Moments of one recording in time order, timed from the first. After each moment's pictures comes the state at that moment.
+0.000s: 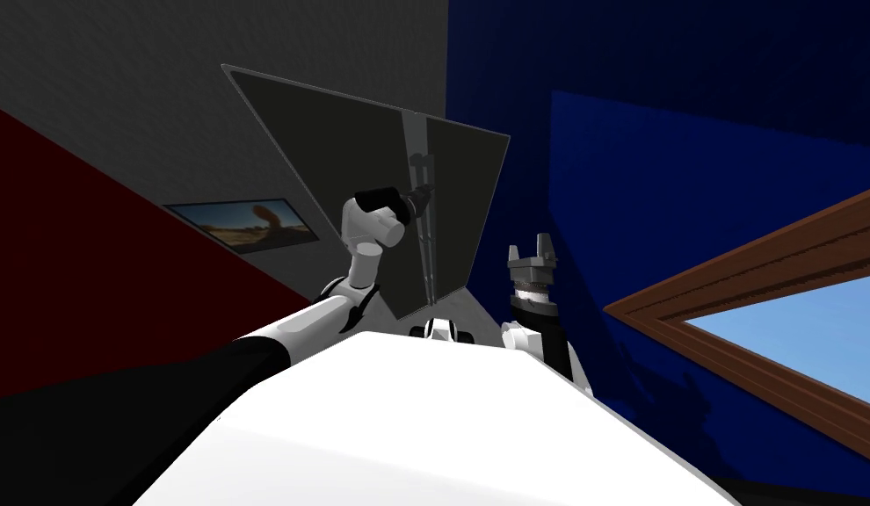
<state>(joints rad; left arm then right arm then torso) -0.77 0.39 -0.17 -2.15 0.22 1.19 -0.16 0.49 -0.02 0.07 -2.37 0.04 -0.35 -0.10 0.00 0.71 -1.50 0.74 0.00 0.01</state>
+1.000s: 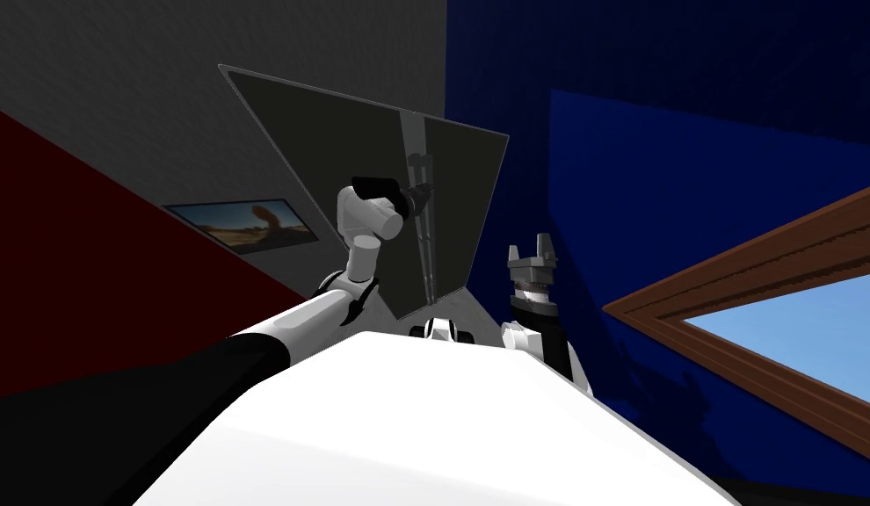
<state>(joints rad) -0.84 0.42 -0.16 -2.13 0.26 1.30 -0.17 0.49 -0.02 0.07 -2.37 0.04 -0.35 -0.10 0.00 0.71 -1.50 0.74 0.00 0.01</state>
